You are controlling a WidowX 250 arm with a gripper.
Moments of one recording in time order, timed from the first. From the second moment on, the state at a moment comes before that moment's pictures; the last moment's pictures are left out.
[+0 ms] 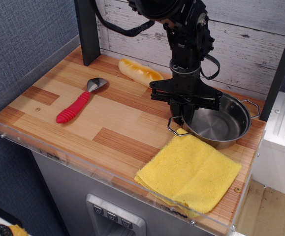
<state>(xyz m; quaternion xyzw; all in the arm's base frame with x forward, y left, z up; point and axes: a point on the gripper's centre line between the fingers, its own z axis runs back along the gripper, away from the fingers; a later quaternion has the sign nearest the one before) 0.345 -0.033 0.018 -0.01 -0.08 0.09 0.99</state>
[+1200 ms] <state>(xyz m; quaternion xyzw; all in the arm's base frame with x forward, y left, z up) 0.290 0.010 0.133 0.05 -0.24 0.19 0.95</state>
